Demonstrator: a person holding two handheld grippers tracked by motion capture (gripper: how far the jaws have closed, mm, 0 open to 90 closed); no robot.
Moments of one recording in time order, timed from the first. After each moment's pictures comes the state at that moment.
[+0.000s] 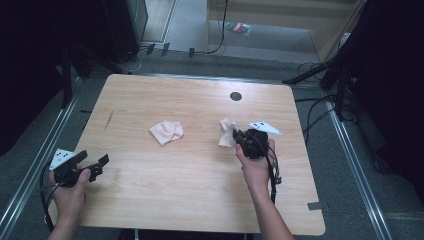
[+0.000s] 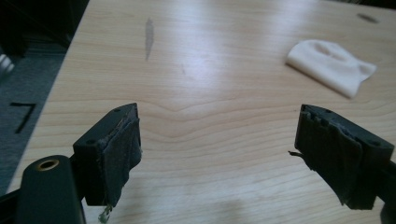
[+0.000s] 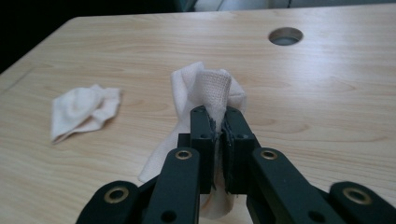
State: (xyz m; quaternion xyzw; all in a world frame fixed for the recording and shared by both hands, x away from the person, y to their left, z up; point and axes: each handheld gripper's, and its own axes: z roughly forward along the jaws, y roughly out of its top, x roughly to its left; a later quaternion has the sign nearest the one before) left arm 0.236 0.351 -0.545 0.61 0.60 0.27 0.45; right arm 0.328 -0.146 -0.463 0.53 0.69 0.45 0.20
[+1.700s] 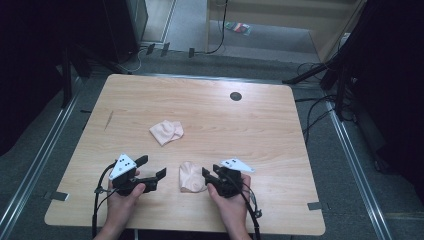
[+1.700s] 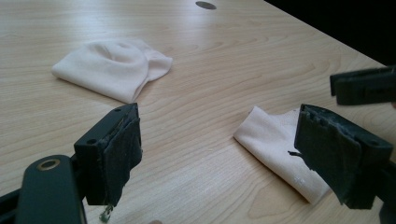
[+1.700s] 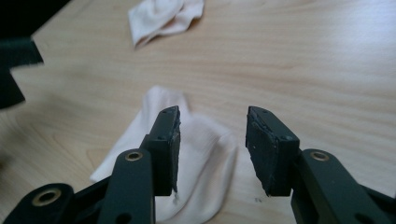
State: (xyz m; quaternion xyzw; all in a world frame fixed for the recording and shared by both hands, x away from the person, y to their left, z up) left arm 0.228 0.205 -0.529 0.70 0.46 0.18 0.51; right arm 0.251 -0.097 -0.519 0.52 0.71 0.45 0.11
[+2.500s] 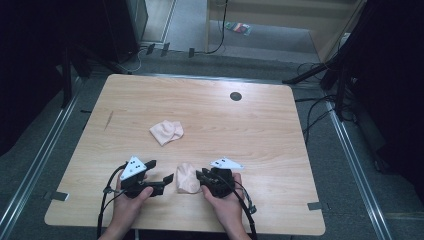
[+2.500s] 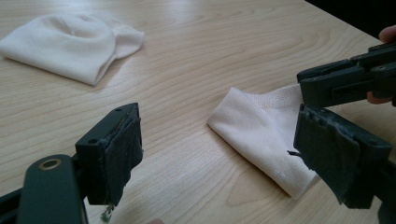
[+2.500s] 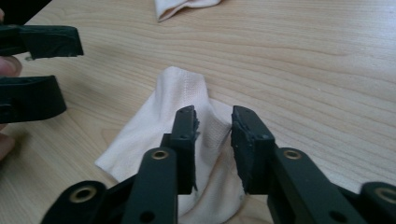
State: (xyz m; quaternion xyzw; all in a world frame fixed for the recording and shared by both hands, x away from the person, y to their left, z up) left arm 0.230 0.187 -0.540 0.73 0.44 0.16 0.49; right arm 0.253 -0.075 -0.531 0.48 0.76 0.43 0.08
